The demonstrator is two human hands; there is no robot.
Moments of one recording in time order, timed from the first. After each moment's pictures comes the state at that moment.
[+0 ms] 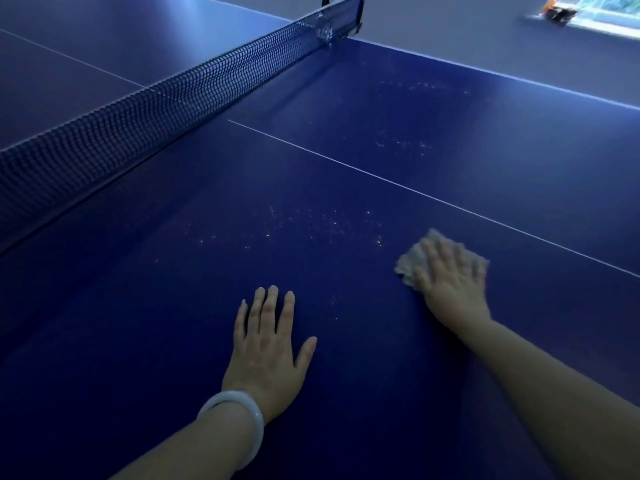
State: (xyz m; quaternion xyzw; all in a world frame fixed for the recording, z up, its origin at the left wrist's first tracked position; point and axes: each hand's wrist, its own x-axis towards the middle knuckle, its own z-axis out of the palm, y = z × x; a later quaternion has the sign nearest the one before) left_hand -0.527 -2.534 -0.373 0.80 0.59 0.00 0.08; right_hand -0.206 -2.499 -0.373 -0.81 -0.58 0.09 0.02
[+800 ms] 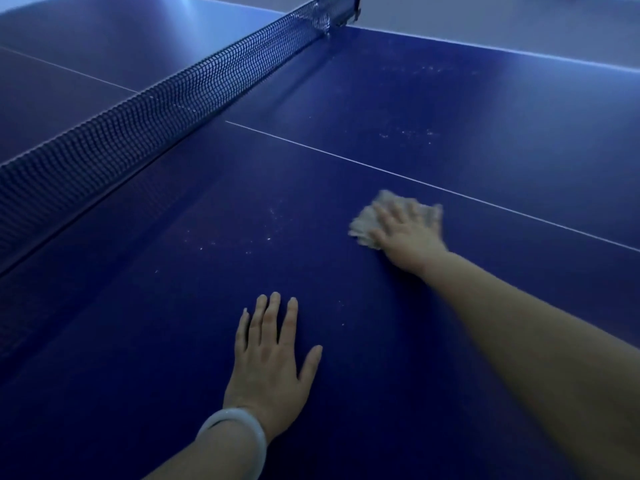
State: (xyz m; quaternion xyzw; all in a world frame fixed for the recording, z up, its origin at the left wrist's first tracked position) left_hand -0.528 -2.534 -0.373 0.80 0.59 -0.01 0.08; right_hand -0.249 -2.400 -0.356 -0.75 -0.65 0.11 -0.05
